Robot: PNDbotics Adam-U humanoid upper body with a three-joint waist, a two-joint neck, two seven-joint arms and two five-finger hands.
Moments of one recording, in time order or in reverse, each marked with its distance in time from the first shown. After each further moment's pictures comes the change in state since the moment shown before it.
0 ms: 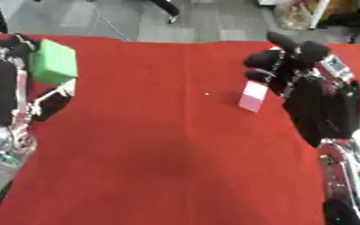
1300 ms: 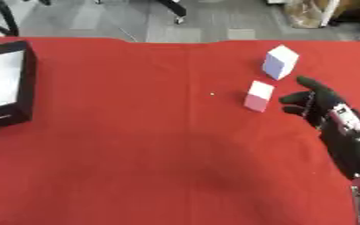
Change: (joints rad) left arm -0.055 0.362 0.155 0.161 0.453 0.086 -0.006; right arm 0.038 -0.019 -0.052 0.072 0.225 -0.085 0.046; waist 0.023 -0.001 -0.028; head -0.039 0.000
